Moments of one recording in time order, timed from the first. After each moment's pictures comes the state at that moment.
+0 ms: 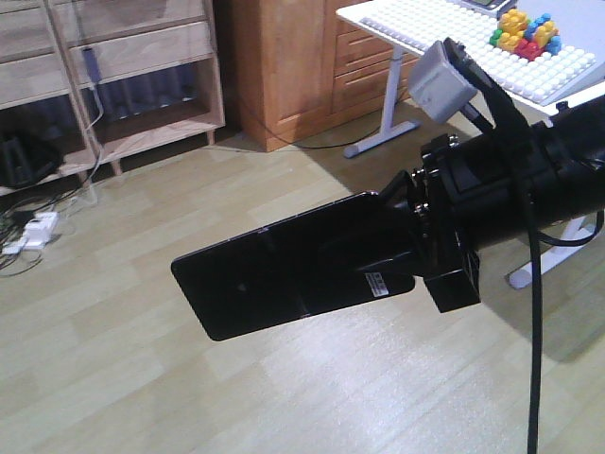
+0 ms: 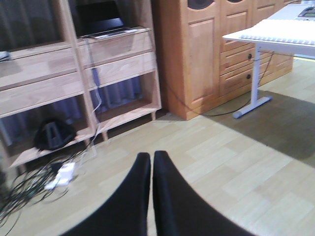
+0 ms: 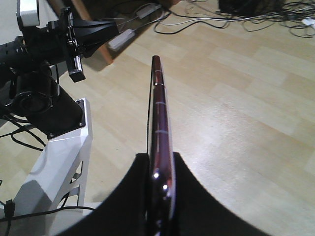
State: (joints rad) left arm 0.03 -0.01 0.03 -0.03 0.18 0.15; right arm 0.30 1.33 -1.23 0.96 1.24 -1.03
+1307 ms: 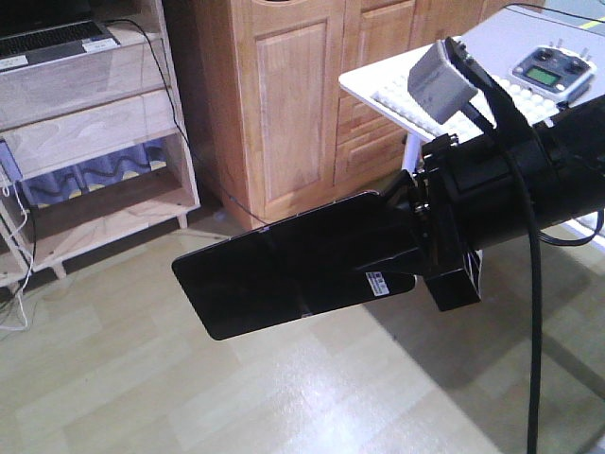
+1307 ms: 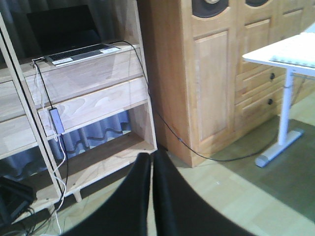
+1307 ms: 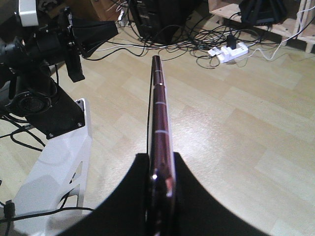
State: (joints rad) left arm 0.03 -0.01 0.03 -0.03 0.18 0.15; right arm 0.30 1.33 -1.23 0.96 1.24 -1.03
